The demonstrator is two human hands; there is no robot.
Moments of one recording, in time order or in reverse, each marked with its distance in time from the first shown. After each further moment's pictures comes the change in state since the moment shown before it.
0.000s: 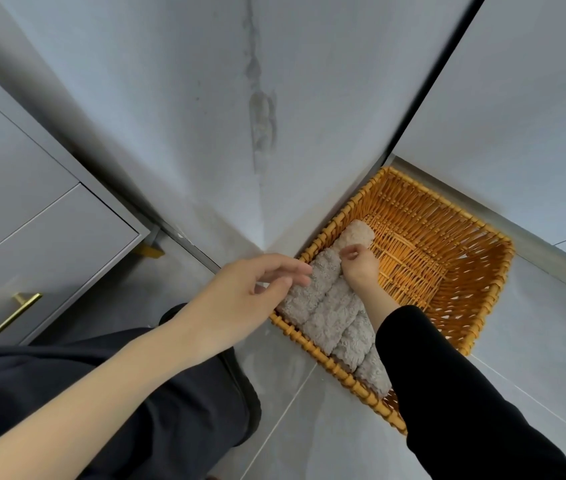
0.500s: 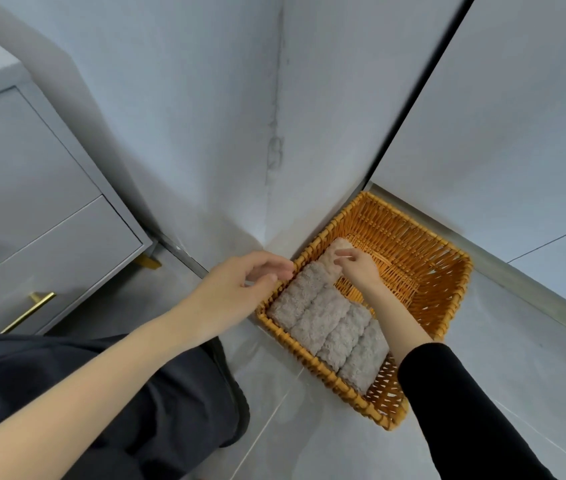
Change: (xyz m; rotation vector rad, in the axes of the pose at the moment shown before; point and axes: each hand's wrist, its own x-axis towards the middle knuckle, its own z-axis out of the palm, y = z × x) left_hand -0.016 0.007 -0.007 0.003 0.047 0.046; right_hand -0.055 -0.044 -0.074 0.025 -0.195 -0.131
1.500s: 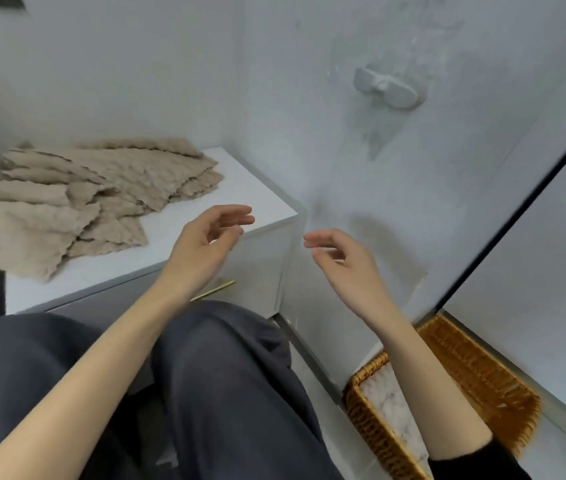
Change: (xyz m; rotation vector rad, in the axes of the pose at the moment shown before) left_hand -0.225 0.044 -0.203 -0.212 0.820 0.300; right_hand -0.303 -0.294 0.059 0.091 -0.143 -0.885
